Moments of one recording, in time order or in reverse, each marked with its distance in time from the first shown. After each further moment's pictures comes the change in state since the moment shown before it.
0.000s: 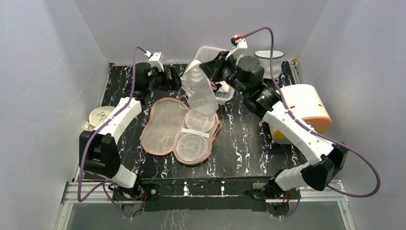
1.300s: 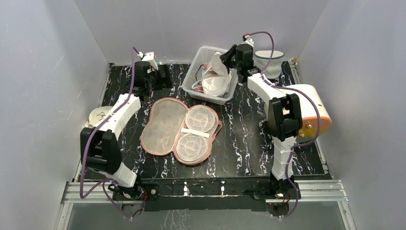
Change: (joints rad) left arm 0.027 0.041 0.061 -0.145 -0.285 -0.020; right arm -0.383 0.665 0.282 0.201 -0.040 0.183
